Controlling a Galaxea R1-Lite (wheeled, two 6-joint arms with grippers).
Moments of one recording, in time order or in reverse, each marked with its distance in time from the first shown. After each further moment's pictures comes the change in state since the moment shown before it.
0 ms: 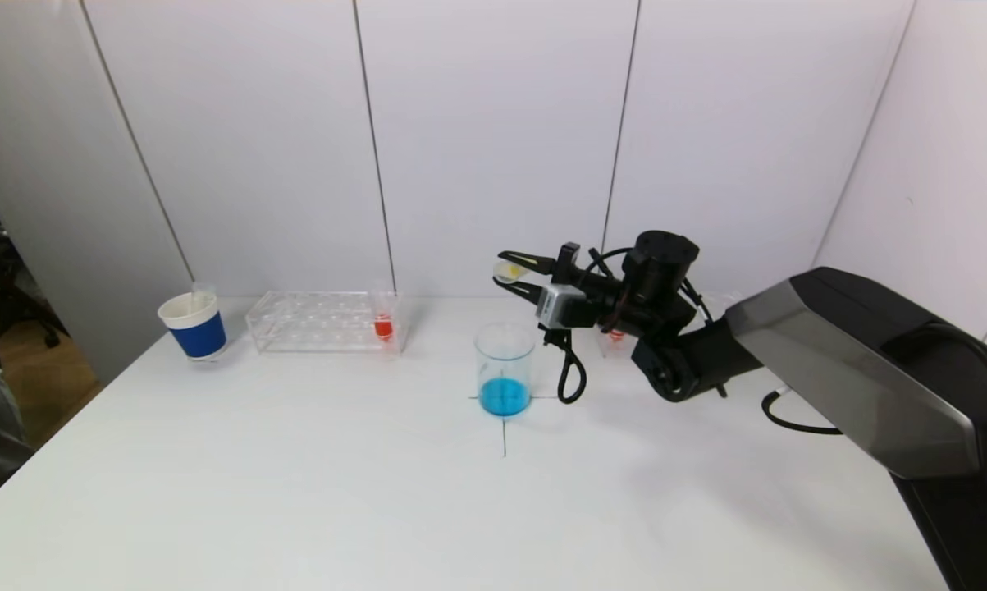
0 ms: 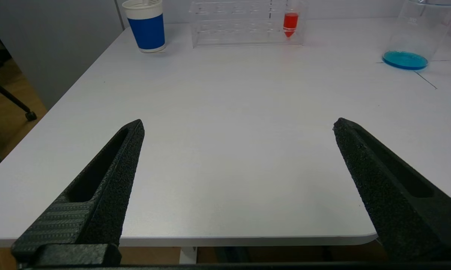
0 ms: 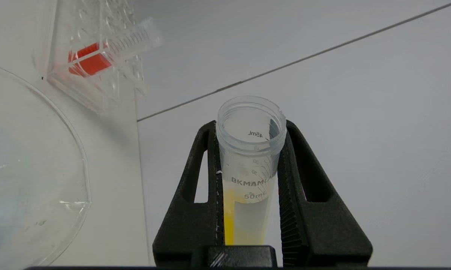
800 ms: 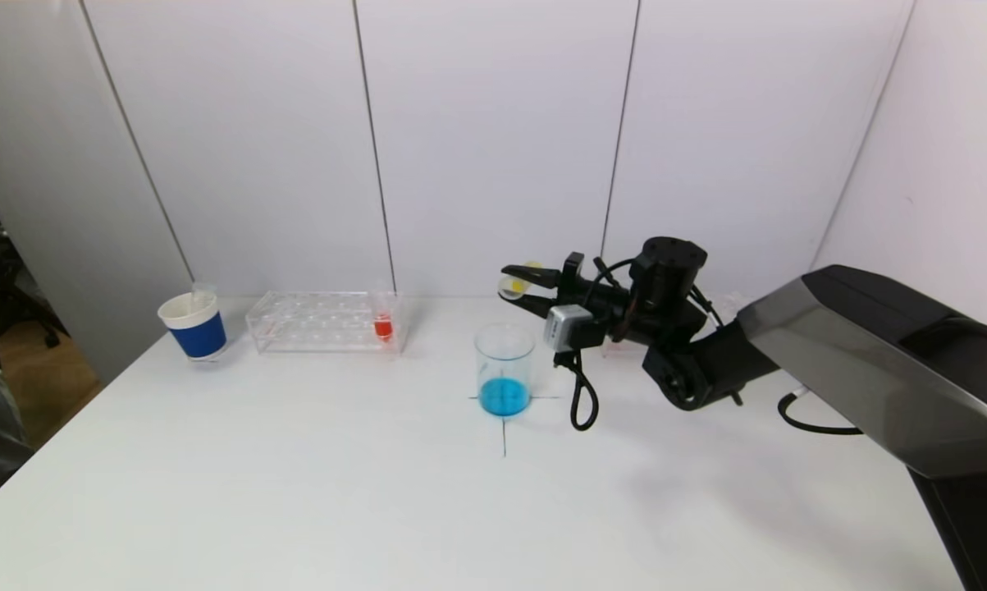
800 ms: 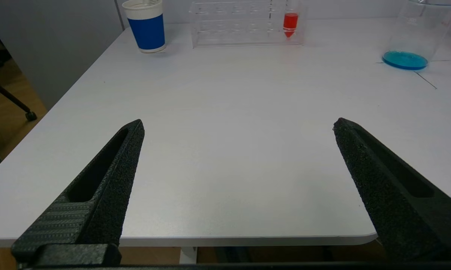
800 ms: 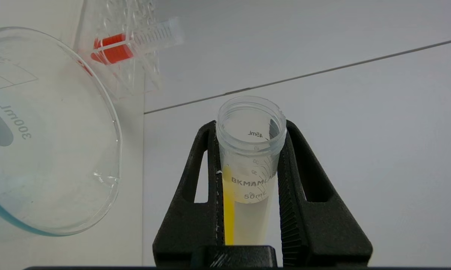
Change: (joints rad) left arm 0.000 0.000 0.000 0.000 0.000 0.000; right arm -0.007 -0.041 0.094 0.019 0.039 -0.138
